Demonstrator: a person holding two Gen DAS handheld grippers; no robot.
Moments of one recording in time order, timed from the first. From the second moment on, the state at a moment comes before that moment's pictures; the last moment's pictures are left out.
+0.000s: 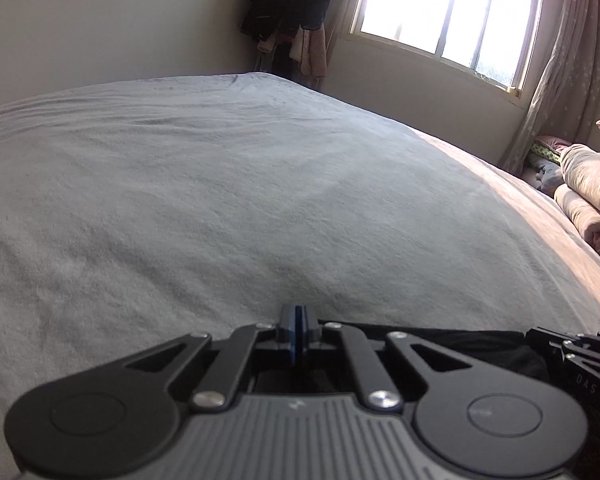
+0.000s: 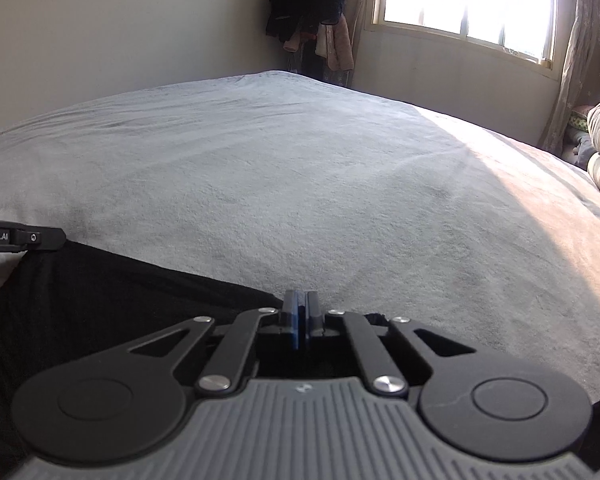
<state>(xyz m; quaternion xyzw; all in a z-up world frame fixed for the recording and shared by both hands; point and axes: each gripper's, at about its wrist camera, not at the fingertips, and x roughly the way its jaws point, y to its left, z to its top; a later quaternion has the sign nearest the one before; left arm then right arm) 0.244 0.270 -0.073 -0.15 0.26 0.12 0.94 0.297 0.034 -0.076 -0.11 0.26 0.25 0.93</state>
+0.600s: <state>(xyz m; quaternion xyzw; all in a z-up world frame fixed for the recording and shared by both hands) 0.212 0.274 -0.042 -0.14 0.34 0.01 0.93 0.273 0.043 -0.054 -0.05 0.30 0.43 0.85</state>
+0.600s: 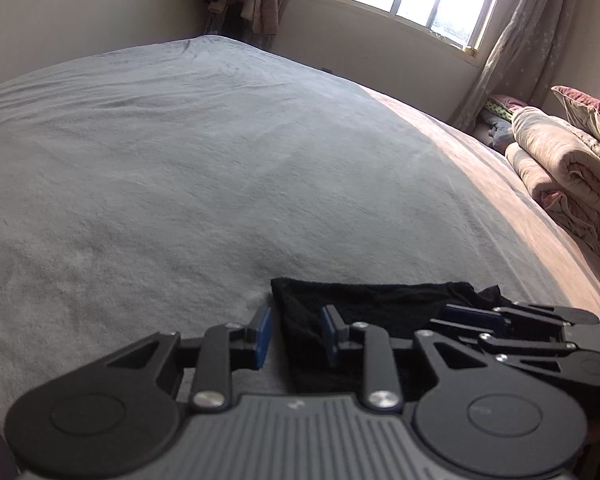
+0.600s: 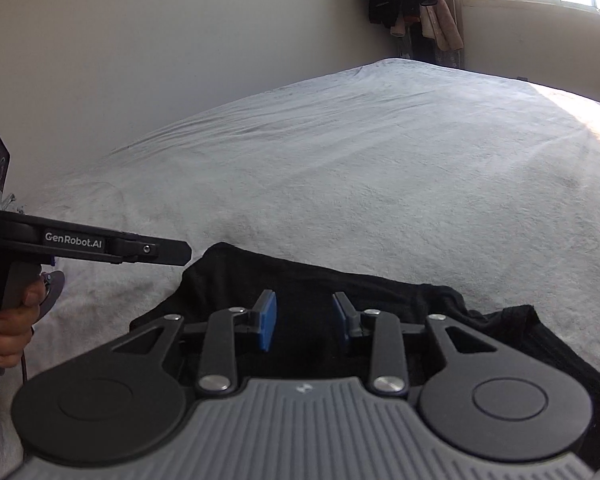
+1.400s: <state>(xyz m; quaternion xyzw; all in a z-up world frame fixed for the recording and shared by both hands) 0.196 0.264 -0.029 -0.10 0.28 -0.08 0.95 0.283 0.034 -0.057 -0.02 0.29 0.36 0.89</state>
